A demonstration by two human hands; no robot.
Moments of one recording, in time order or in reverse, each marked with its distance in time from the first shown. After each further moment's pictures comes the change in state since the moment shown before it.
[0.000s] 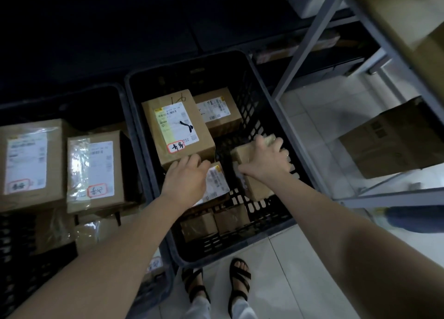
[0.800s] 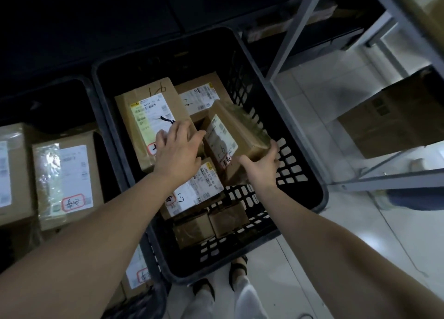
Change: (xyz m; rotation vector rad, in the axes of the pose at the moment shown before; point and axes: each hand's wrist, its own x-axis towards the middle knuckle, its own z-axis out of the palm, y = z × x) left_hand 0.060 -0.011 0.004 0.018 0.051 -0.023; right_hand 0.010 0.011 0.056 1.025 0.063 0.347
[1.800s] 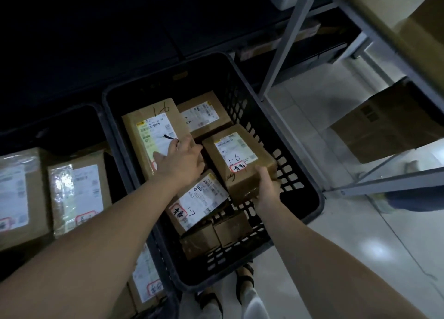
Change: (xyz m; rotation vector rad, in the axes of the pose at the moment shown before) left_hand 0.006 -0.003 -0.028 -0.110 -0.297 -0.087; right_hand -0.010 0.013 0.000 0.739 0.086 0.385
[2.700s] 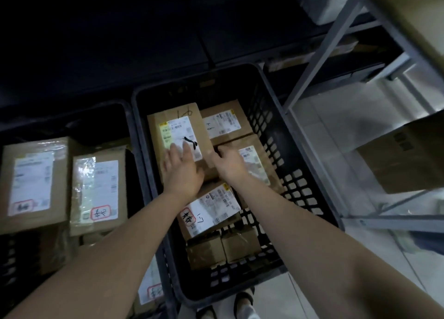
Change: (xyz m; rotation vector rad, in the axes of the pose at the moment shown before) left_hand -0.009 -0.012 0.011 -0.329 0.177 -0.373; right_hand -0.018 -0.012 0.119 -1.229 -0.506 -0.721
